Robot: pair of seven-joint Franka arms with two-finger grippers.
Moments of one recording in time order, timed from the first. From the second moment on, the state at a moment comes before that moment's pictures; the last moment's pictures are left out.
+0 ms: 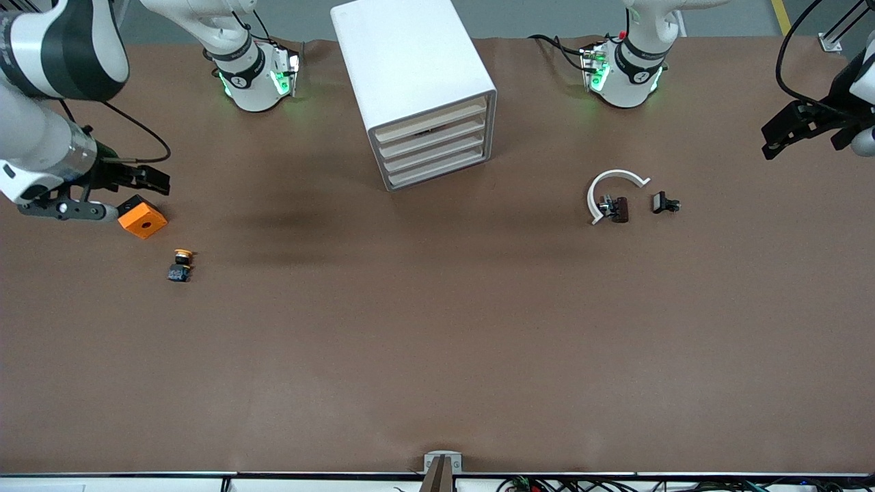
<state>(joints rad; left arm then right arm) 0.04 -0.11 -0.11 -1.60 0.08 1.51 -0.16 -0.04 -0.11 0.03 -1.97 -0.06 1.69 0.07</state>
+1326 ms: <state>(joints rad) 0.02 -0.11 -0.12 -1.64 0.04 1.51 -0.15 -0.04 -0.16 0.01 -1.64 -0.03 1.45 0.07</state>
